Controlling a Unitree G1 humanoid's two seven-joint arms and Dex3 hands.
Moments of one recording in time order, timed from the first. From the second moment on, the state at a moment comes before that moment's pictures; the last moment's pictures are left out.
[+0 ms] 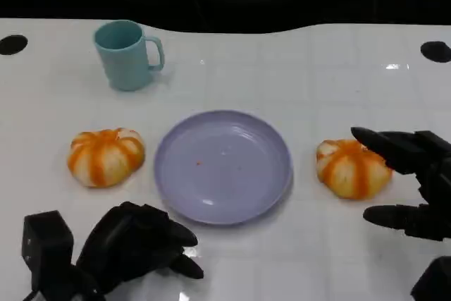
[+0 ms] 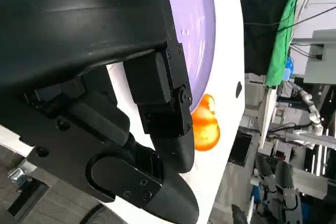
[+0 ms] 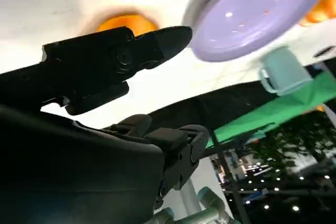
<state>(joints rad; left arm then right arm) -0.21 0.02 0.08 0.78 -0.26 -0.40 -0.76 -0.05 -0.37 0.00 0.13 -0.59 -0.54 -0.01</state>
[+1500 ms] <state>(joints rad) -0.22 0.02 0.09 0.81 -0.27 -0.40 -0.76 -0.39 -0.32 0.47 0.41 -1.02 0.11 -0.10</state>
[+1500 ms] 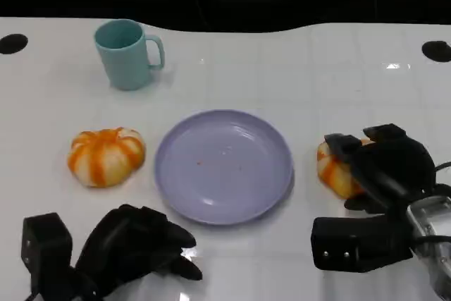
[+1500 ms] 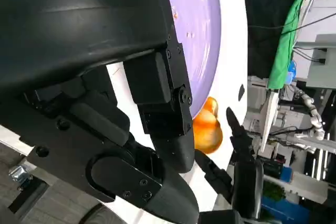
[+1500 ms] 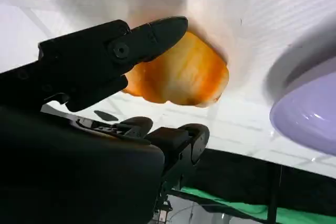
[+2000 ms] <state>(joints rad) -0.21 0.03 0.08 0.79 -0.27 -0.40 -0.76 -0.45 -0.29 0.47 0.66 -0.92 -0.03 -0.38</state>
